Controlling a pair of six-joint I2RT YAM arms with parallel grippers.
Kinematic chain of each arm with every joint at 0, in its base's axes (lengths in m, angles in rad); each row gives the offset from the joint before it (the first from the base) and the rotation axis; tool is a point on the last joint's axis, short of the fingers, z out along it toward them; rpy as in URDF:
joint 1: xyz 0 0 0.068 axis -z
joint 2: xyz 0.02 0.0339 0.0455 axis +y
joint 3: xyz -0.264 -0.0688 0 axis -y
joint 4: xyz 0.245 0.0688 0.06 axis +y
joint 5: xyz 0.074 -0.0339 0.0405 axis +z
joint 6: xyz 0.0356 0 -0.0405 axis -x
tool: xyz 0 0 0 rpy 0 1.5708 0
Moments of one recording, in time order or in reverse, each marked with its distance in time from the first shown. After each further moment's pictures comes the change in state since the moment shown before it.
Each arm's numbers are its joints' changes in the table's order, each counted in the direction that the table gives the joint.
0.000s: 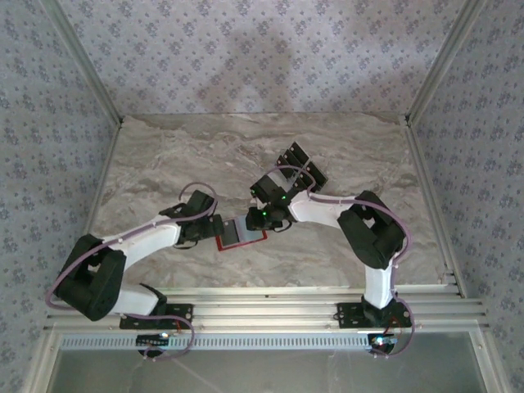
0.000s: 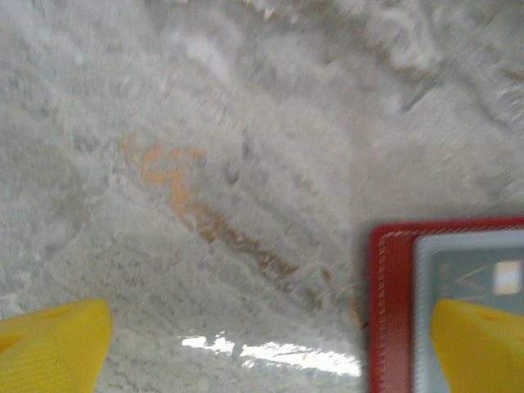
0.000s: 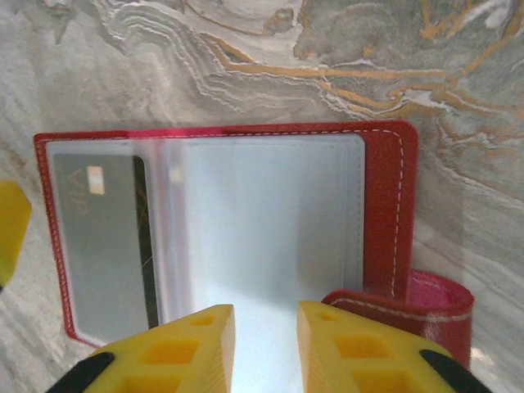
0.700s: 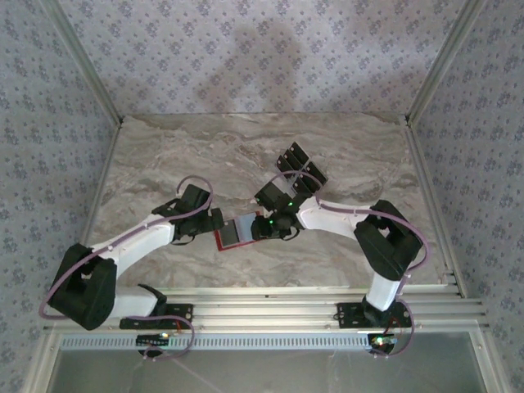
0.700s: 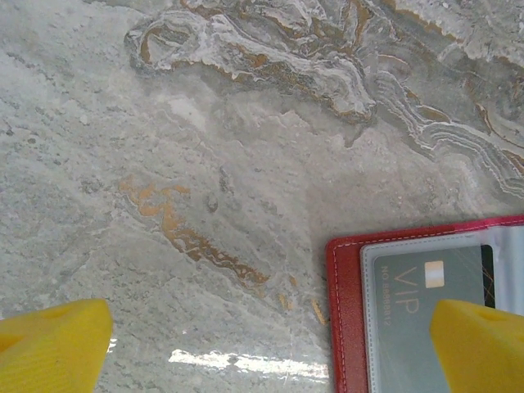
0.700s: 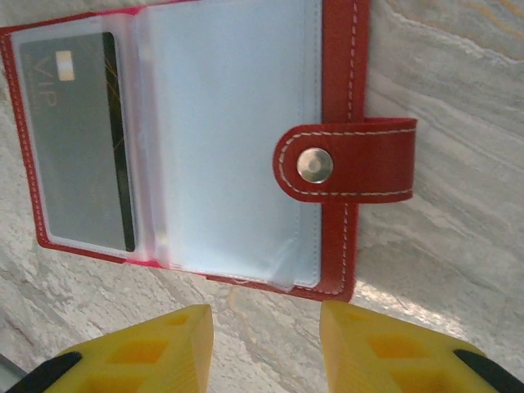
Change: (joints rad) left arm -0.029 -0.065 0.024 0.027 -0.034 -0.063; right arm -0.042 -0.124 -0.103 0.084 -0.035 -0.009
